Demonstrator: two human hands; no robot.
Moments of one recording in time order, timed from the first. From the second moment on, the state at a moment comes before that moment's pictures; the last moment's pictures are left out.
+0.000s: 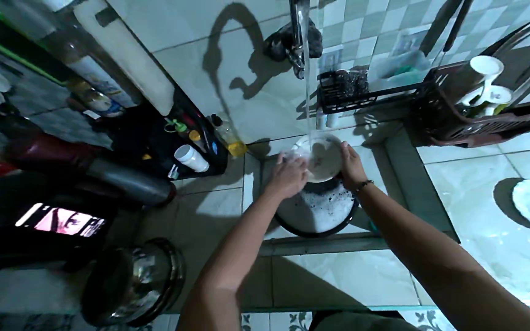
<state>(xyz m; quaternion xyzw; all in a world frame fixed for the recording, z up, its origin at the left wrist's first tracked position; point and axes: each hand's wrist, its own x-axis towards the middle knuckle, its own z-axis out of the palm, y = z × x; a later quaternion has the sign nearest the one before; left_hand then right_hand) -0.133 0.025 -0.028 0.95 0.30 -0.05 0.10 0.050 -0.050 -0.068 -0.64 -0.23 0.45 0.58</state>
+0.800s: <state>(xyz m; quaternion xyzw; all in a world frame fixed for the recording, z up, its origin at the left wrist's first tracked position) -0.090 0.005 -0.020 0.94 0.25 -0.05 0.22 0.059 -0.032 -0.065 -0.63 -0.16 0.49 0.57</state>
